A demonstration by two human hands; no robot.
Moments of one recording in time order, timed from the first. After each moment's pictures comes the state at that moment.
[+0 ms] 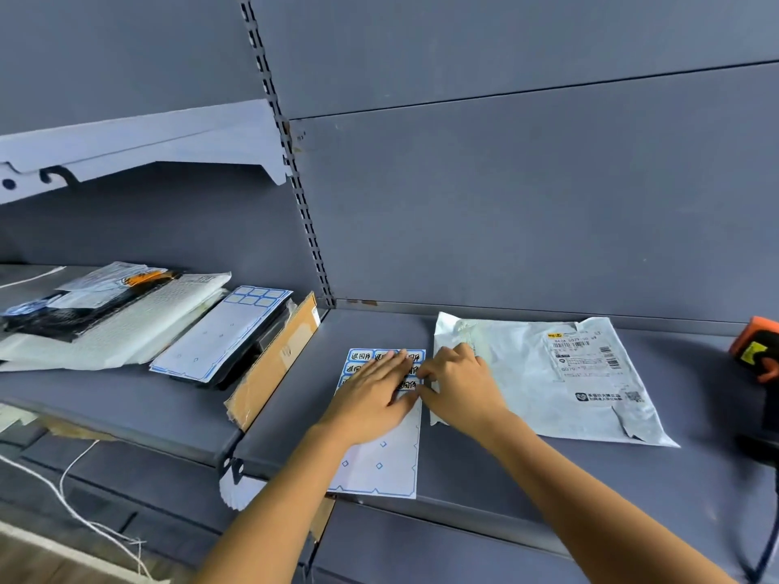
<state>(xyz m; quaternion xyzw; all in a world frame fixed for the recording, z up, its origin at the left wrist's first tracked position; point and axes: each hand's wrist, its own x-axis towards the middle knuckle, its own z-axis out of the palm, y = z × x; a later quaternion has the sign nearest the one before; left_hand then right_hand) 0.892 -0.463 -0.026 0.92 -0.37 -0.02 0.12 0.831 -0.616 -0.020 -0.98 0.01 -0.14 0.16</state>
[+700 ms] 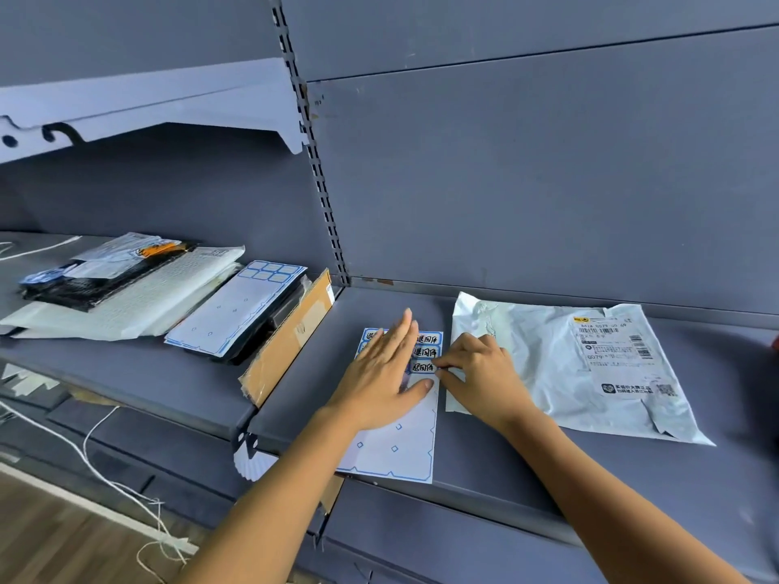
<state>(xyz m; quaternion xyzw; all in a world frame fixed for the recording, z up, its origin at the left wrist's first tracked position) 0.892 -0.452 -0.029 0.92 -0.38 -0.01 0.11 0.830 -0.624 -0.040 -0.95 -0.01 -0.20 0.24</state>
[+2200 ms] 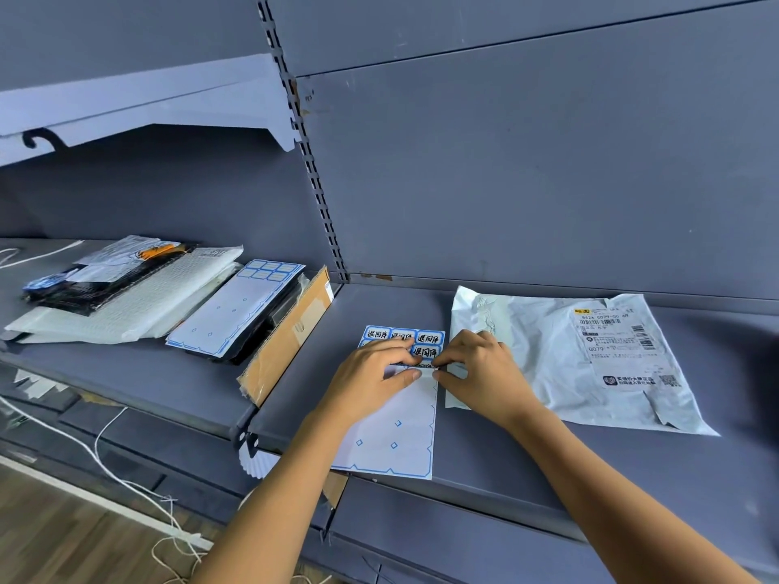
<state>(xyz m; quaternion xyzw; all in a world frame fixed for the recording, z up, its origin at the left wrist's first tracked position) 0.907 -0.441 -0.044 0.88 -0.36 0.03 0.30 0.827 -0.625 -0.033 -0.95 -0.01 -0.15 0.28</state>
